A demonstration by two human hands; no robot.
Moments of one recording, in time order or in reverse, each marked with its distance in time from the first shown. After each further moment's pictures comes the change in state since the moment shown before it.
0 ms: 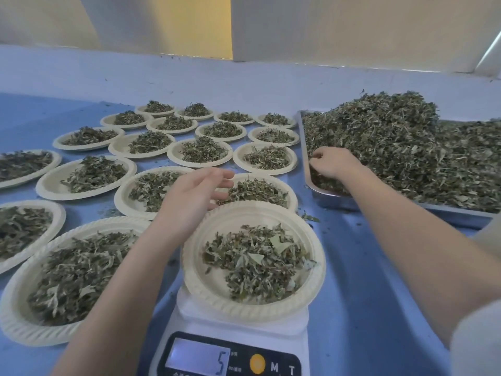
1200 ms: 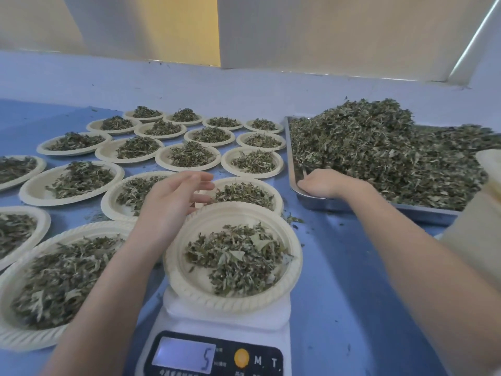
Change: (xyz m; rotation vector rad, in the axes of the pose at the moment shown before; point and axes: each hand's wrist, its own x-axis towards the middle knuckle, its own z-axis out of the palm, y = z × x) left_hand -0.012 0.006 -0.002 -0.078 0.084 -0.024; right_hand -0.065 -0.009 -0.018 -0.075 -0.269 -0.126
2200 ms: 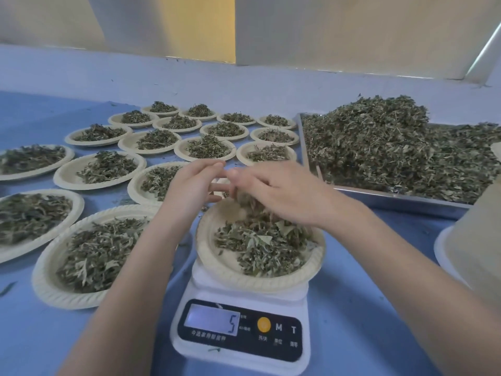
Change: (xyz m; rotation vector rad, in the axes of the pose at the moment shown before) left_hand 0.001 -0.002 -0.007 -0.095 -0.035 -0.037; right_hand -0.120 -0.119 0.001 0.272 0.255 -0.576
